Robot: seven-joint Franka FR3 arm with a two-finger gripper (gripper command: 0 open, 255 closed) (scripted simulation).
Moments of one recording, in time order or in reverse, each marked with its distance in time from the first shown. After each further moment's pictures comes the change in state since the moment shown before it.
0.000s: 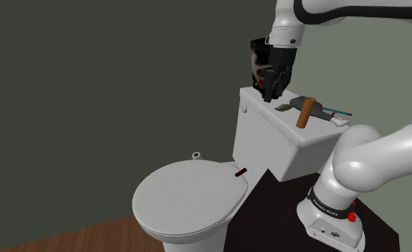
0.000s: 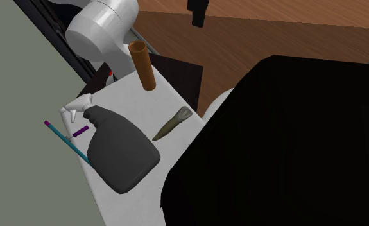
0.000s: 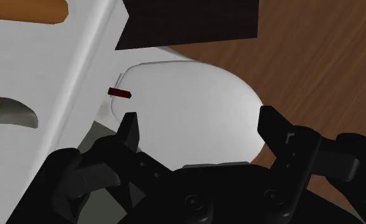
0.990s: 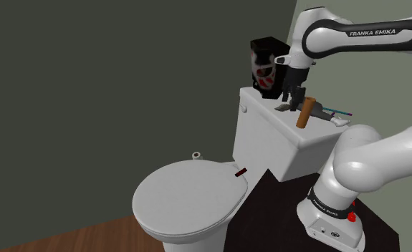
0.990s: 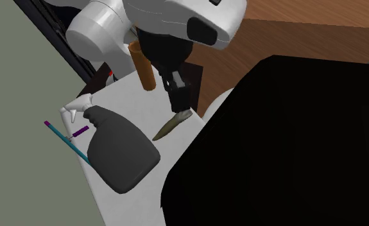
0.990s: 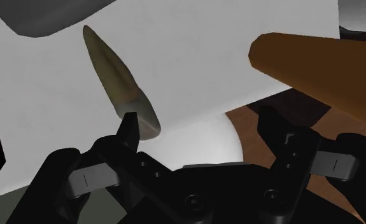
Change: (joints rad) arm 0.014 -0.053 -0.369 -0.177 -0.376 0.185 -0.895
